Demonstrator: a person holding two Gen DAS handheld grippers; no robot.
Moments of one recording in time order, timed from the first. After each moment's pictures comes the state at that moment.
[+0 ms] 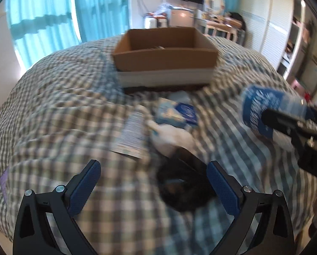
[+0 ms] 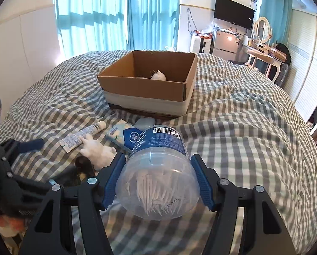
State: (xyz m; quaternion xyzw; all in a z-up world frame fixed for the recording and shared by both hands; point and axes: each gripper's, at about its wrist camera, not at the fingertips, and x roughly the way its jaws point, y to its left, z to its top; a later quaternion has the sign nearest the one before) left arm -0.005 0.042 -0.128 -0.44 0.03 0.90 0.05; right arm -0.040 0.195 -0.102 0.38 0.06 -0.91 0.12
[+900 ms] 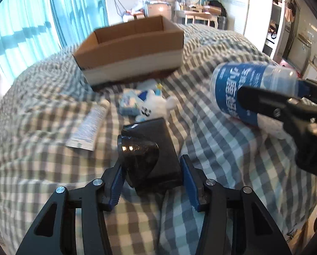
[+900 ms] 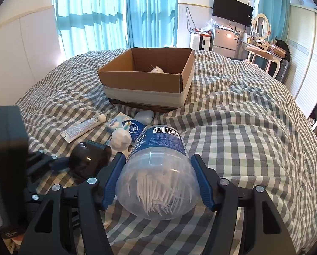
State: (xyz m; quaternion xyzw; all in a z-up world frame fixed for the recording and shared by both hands) left arm 0.007 0.080 -0.141 -0.44 0.08 0.89 0.09; right arm -0.027 0.205 -0.109 0.38 0.05 -0.91 0.13
